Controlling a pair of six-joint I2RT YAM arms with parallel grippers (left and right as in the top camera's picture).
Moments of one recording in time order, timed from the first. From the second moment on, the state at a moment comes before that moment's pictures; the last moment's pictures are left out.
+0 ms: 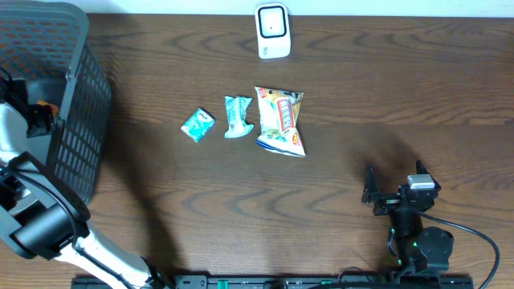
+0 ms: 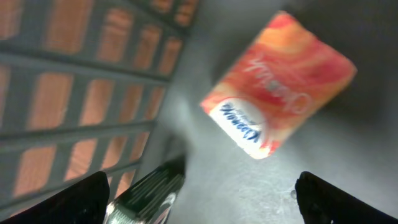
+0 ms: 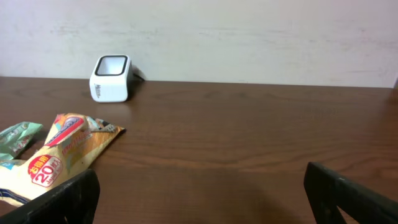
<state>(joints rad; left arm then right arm) 0.65 2.00 1.55 -0.62 -0.20 0.44 -0.02 0.01 0.01 -0.07 -0.09 -0.01</state>
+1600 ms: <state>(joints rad) 0.60 2.14 1.56 -0.49 -0.06 0.60 -0.02 0.01 0.01 -0.07 -0.09 -0.01</state>
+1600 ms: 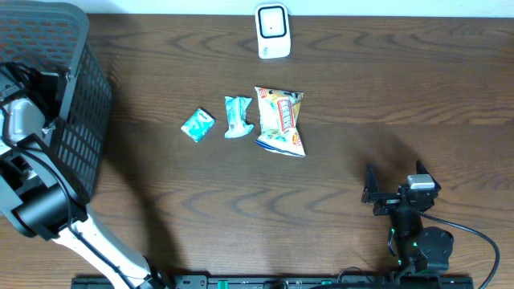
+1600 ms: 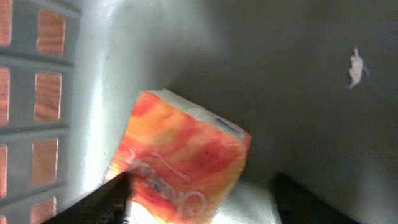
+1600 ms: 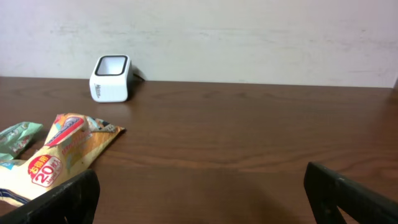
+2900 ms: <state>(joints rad) 0.50 1.36 1.55 -0.42 0.28 -0.38 -0.02 0.01 0.01 -0.07 -0.09 -0.01</state>
